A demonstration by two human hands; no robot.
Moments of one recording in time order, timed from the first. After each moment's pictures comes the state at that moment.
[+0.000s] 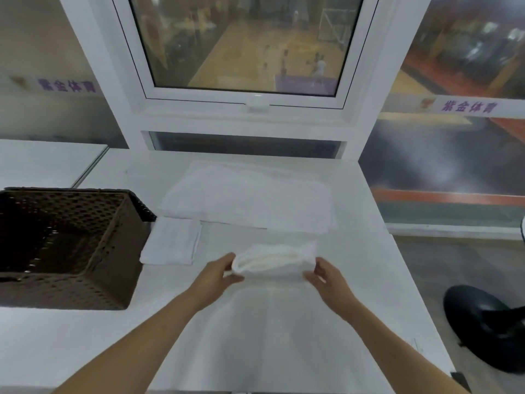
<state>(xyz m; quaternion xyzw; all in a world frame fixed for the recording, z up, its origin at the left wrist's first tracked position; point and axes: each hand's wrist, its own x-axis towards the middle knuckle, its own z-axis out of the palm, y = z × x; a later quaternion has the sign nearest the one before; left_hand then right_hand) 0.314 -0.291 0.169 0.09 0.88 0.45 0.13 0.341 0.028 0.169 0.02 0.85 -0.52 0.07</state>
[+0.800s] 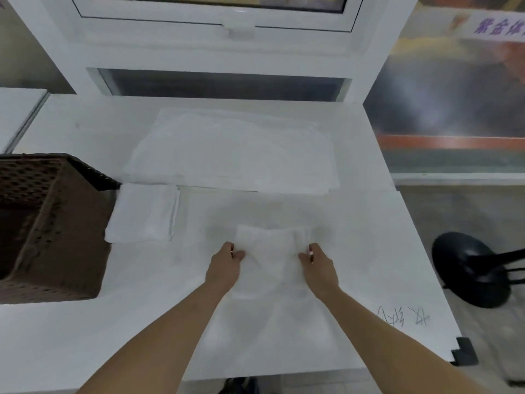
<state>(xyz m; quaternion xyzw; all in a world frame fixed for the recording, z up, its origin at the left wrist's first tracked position) 0.268 -0.234 0.038 -0.15 0.86 0.44 0.20 0.302 0.011 0.042 0.24 0.89 -0.37 0.12</state>
